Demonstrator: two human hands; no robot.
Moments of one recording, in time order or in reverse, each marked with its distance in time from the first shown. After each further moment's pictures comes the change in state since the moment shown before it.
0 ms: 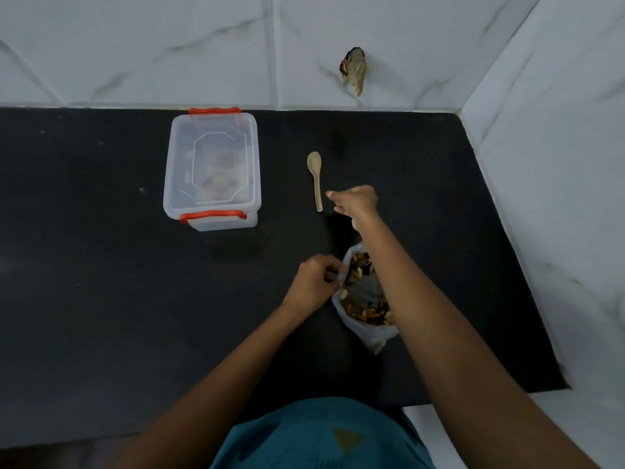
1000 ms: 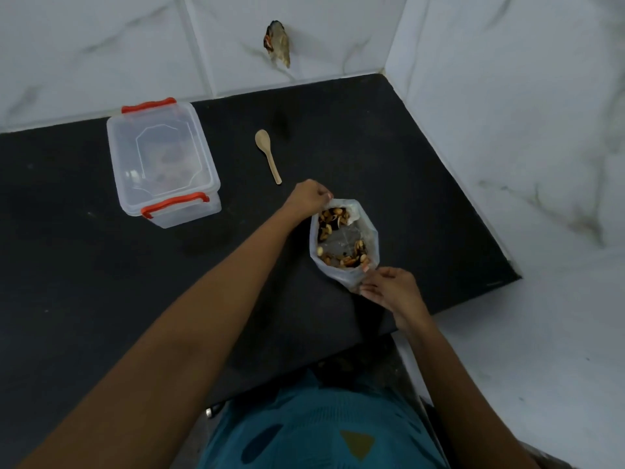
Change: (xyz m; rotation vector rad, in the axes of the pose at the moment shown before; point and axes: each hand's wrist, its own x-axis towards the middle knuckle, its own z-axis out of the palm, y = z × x) left_hand 0.063 0.051 -0.004 0.263 -0.271 0.032; right_hand -0.164 0.154 -0.090 0.354 0.169 0.239
